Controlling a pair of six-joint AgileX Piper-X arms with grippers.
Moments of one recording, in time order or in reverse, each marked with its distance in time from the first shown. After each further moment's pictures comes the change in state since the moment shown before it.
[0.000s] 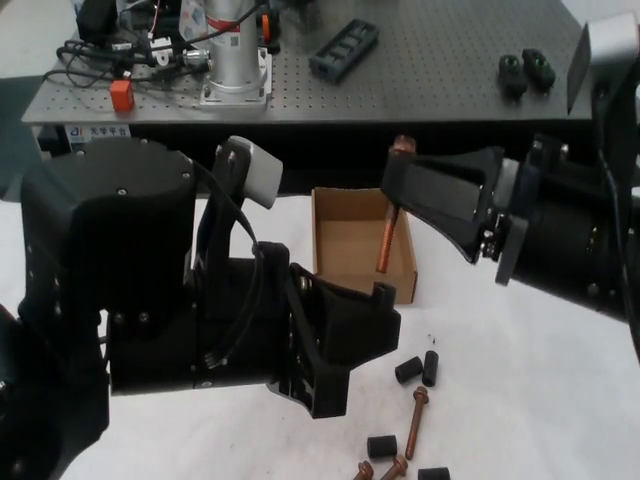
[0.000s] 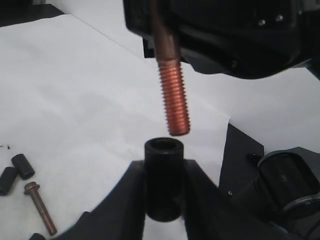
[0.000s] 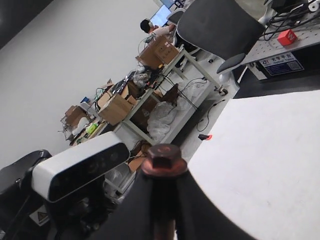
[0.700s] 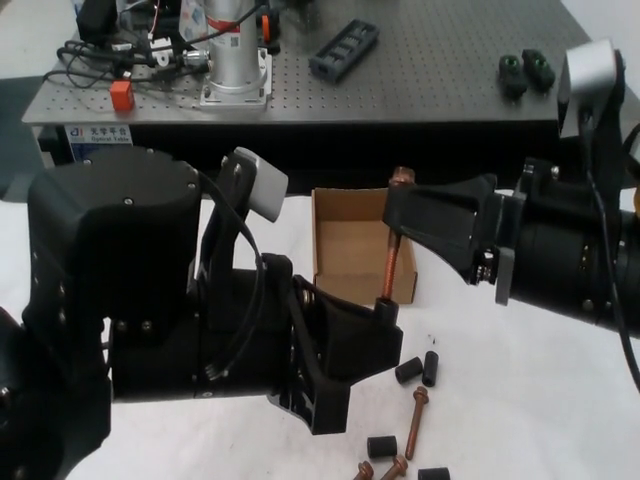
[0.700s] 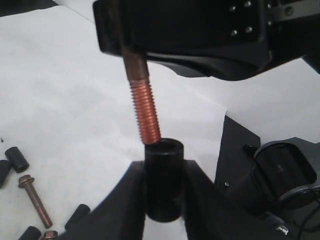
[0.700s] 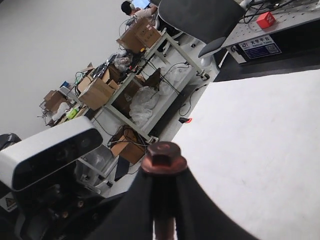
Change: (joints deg) left arm -0.1 0.0 0.2 0.9 0.5 0.6; right arm 0.0 0.0 0.0 6.2 -0.7 -4.3
